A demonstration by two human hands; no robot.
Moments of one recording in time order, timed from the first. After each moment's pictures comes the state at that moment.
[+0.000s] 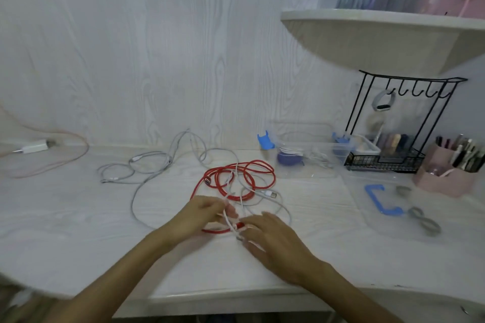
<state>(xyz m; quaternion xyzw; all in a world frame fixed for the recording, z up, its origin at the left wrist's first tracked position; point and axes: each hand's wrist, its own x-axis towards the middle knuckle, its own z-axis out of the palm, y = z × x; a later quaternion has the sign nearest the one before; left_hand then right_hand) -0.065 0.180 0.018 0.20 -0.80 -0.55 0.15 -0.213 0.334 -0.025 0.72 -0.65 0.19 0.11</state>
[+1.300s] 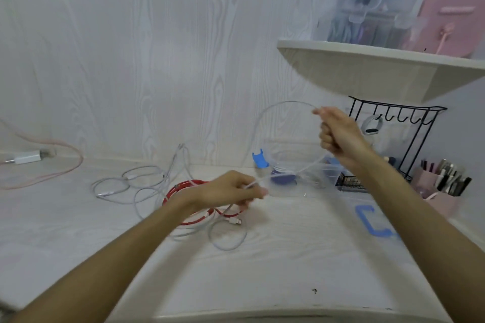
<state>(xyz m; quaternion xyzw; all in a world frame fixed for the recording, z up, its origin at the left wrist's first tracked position) -0.117 0.183 0.096 0.06 -0.85 -0.52 0.08 -0.304 0.326 0.187 0.36 -0.62 0.69 -0.14</state>
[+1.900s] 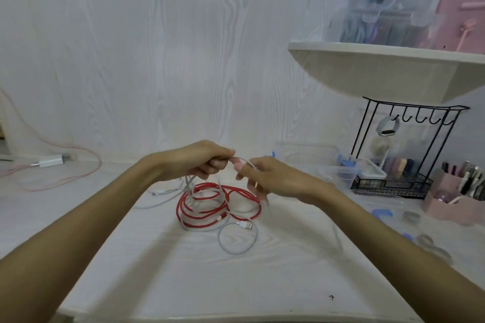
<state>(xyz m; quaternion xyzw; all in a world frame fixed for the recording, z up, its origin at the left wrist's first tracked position) -0.074 0.128 0.150 0.15 -0.82 -0.55 0.07 -0.196 0.284 0.152 0.57 -0.73 0.30 -0.24</state>
